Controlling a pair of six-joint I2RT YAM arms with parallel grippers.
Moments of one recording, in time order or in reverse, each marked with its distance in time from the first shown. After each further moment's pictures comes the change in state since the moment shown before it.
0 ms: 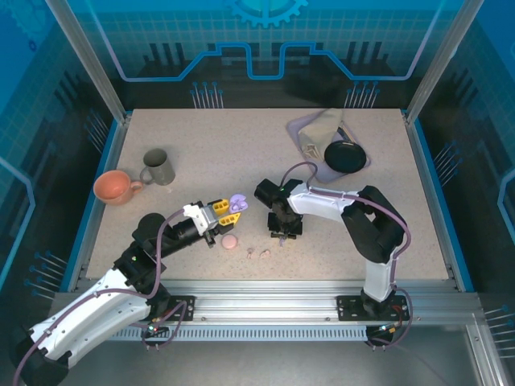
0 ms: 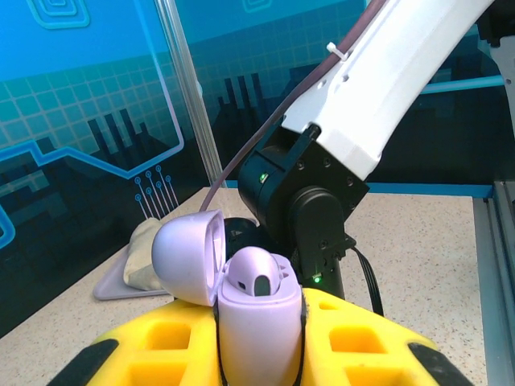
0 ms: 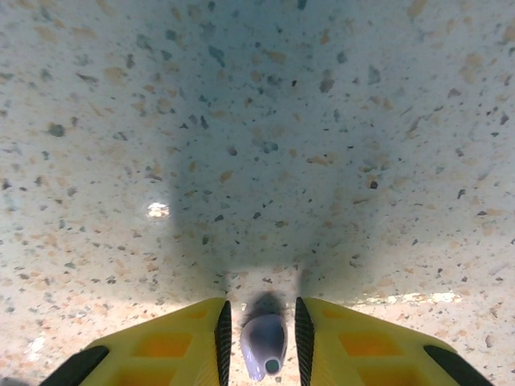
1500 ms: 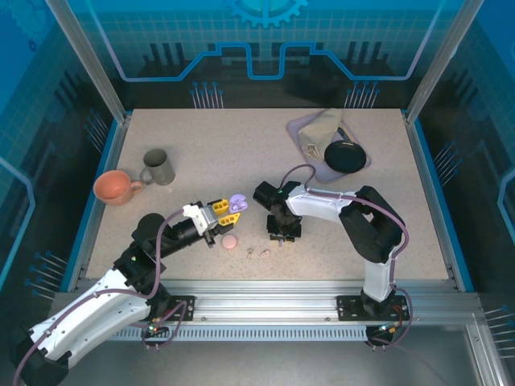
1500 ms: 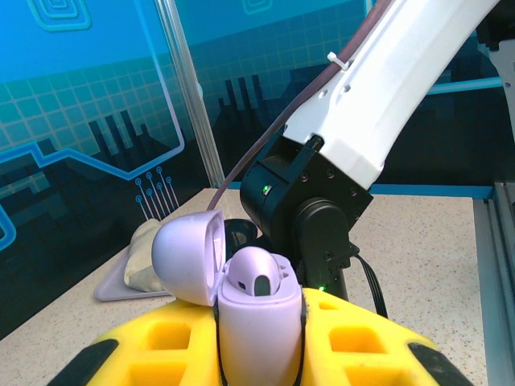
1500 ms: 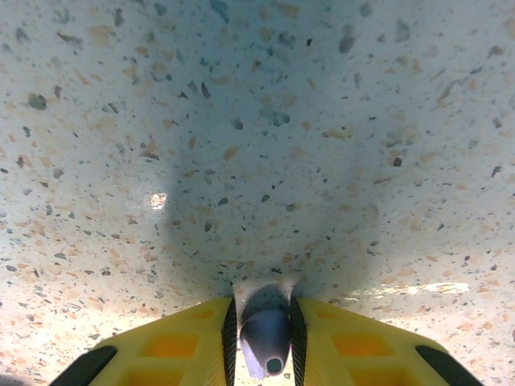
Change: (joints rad) left arm 0.000 -0.003 0.000 0.000 0.000 0.000; right arm 0.015 0.005 -0.008 0.004 -0.024 0.021
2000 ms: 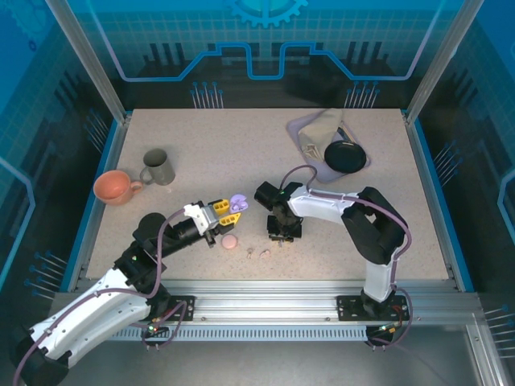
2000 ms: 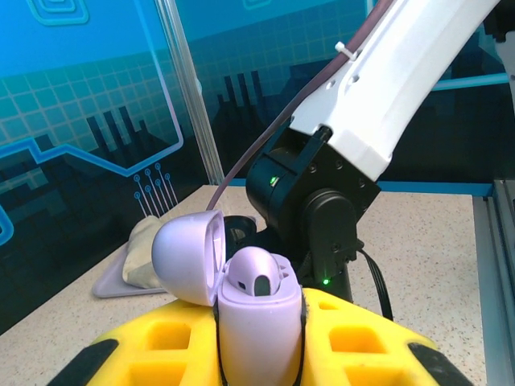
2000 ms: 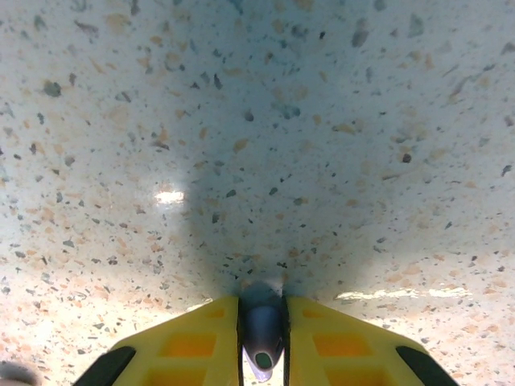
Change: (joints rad) left arm 0.000 0.011 0.000 -0.001 0.000 -0.002; right arm -0.002 -0.026 -0.032 0.035 -0.013 -0.023
